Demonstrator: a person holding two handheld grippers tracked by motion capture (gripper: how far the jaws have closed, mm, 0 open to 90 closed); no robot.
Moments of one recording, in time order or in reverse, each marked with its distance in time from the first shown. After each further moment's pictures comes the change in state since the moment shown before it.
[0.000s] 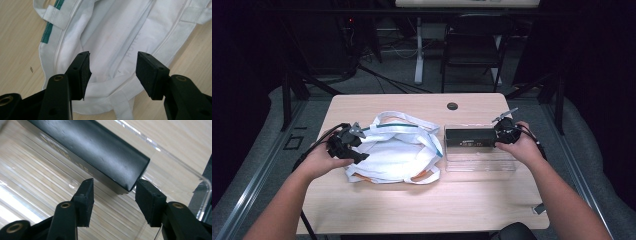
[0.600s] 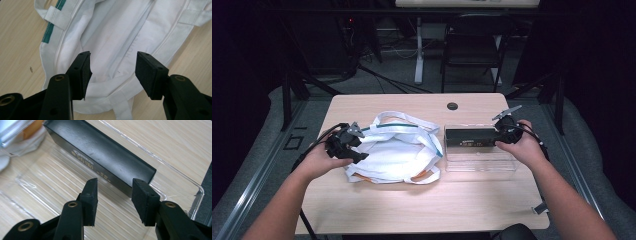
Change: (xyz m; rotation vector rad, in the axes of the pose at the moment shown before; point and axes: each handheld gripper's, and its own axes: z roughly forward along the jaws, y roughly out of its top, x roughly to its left) left arm 0.001 -0.003 -0.003 -0.017 -0.001 -0.008; right arm 0.017 0.006 -0.035 -0.062 0.045 0.000
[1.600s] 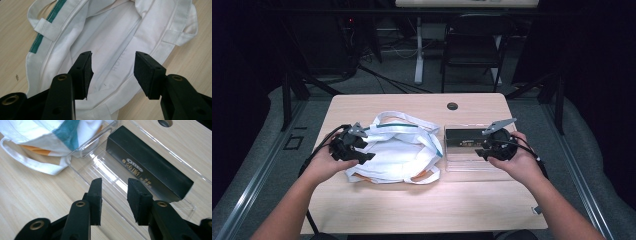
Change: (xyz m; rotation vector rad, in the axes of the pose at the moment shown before) left arm -0.014 0.005 0.002 -0.092 -0.041 -0.073; right arm 0.071 -0.008 -0.045 -0.081 0.084 -0.117
